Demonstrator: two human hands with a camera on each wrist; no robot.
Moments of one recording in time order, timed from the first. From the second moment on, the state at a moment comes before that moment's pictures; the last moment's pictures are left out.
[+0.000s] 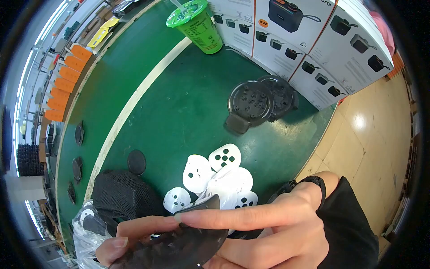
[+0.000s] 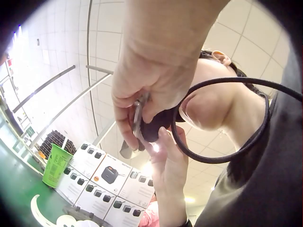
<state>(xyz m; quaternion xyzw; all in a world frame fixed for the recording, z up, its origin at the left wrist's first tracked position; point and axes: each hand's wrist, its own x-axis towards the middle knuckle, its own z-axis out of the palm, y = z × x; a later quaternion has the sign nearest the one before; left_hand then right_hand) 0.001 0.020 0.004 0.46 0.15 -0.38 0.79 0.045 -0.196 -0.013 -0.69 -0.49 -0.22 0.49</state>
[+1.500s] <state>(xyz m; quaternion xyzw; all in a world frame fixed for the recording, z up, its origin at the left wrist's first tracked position) -0.020 -0.014 -0.046 0.67 0.00 0.06 0.74 0.052 -0.190 -0.035 -0.70 -0.35 -0.15 0.61</state>
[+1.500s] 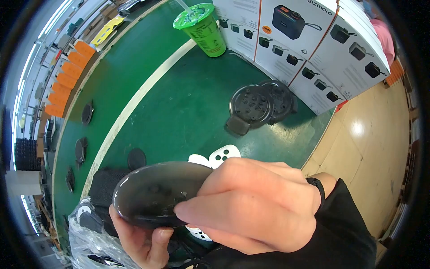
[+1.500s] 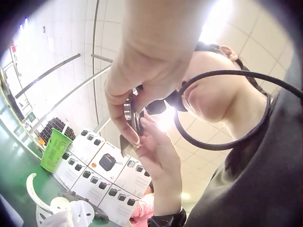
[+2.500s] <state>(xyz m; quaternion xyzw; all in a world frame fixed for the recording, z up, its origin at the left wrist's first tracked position) -0.024 0.001 -0.049 0.84 -0.03 0.21 0.51 0.042 -0.168 -0.030 -0.77 -0.30 -0.19 0.52</state>
